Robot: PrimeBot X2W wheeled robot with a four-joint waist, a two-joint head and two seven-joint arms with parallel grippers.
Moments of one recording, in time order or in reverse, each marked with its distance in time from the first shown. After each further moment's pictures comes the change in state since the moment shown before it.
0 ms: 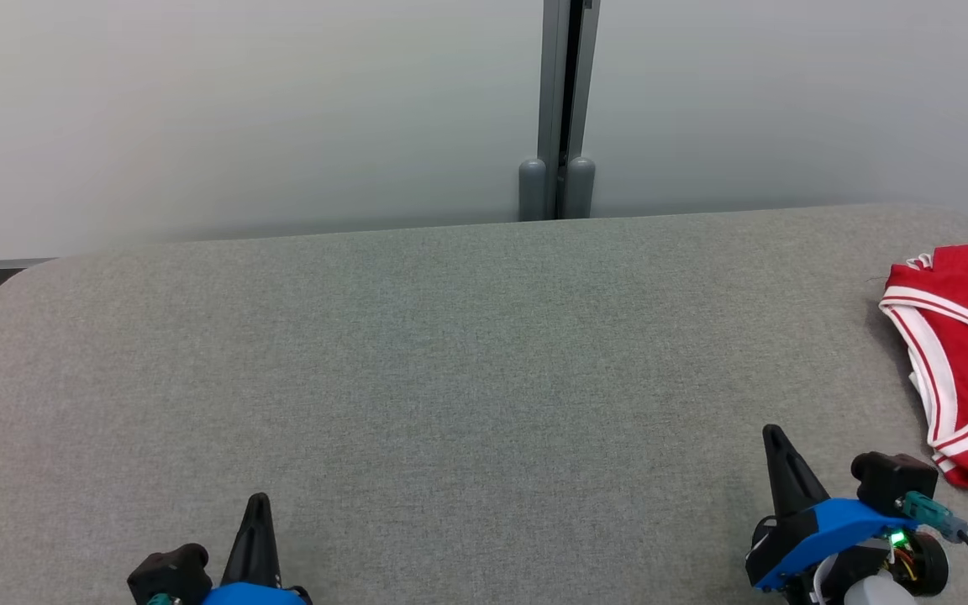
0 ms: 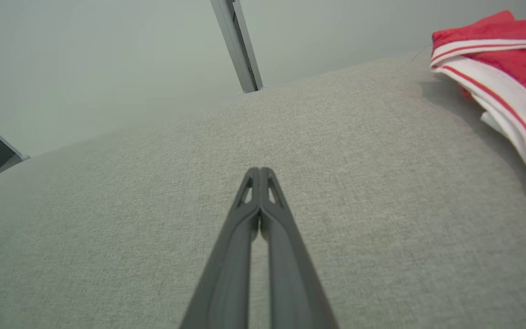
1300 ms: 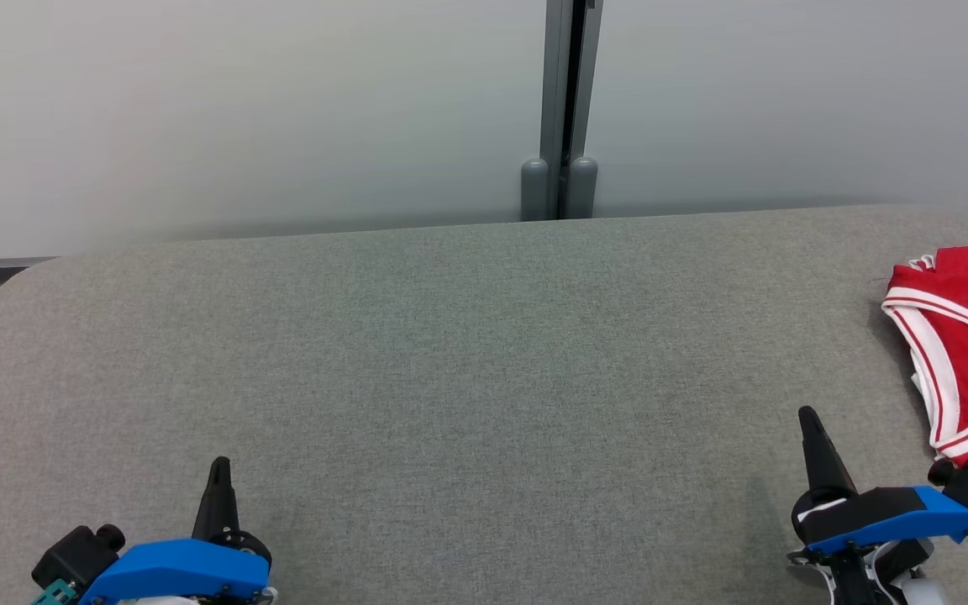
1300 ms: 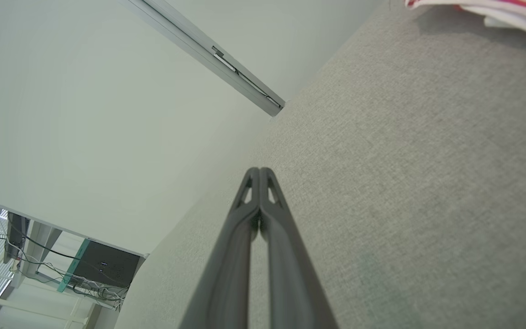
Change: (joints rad) left arm -0.043 0.000 0.101 -0.093 -0.554 -0.052 0.150; right arm 0.052 0.000 -0.039 -0.178 0.607 0.000 0.145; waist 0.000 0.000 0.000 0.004
